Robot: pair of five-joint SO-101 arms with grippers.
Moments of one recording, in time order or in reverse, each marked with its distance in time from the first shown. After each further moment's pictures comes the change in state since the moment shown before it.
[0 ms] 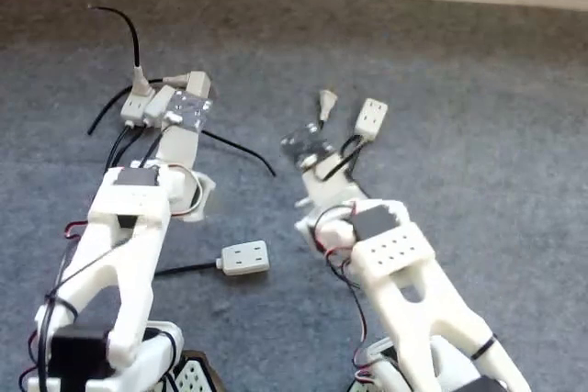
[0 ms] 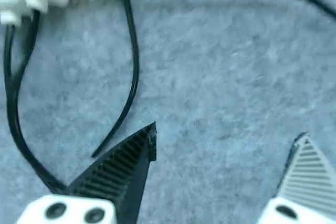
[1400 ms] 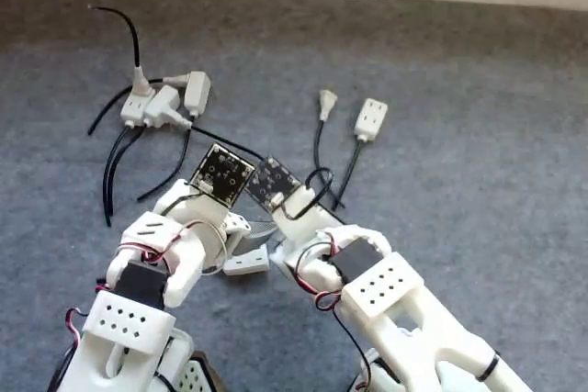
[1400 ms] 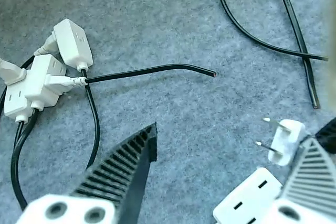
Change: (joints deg) left arm 16.4 -50.1 23.6 1.0 -0.2; right arm -10.5 -8.0 4.8 -1.0 -1.5
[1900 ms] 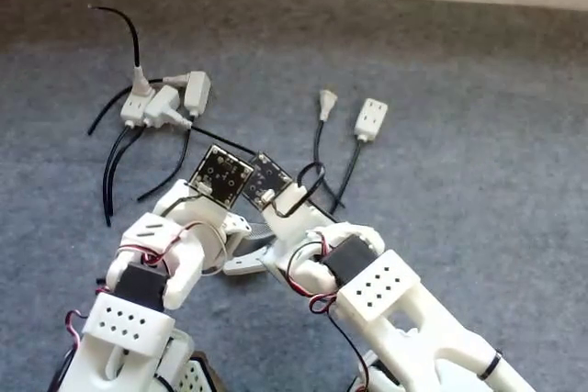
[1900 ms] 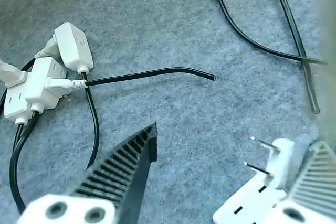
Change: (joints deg) left arm -1.3 -0.4 1.2 -1.3 0.2; right arm -3.9 0.0 -4.8 6.2 -3.4
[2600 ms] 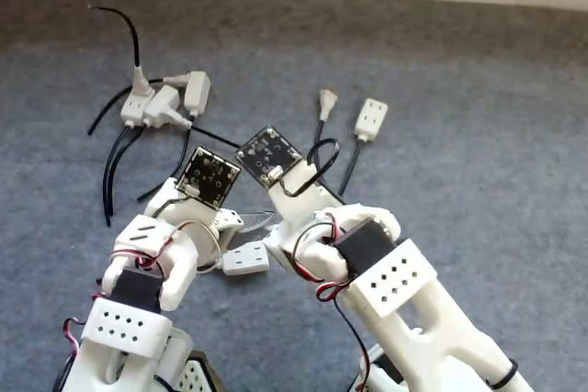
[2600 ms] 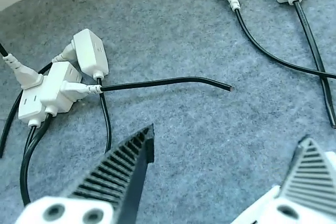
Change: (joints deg) left arm -2.8 -0.4 3.4 -4.2 -1.0; right arm 3.0 0.1 -14.3 12.0 1.0
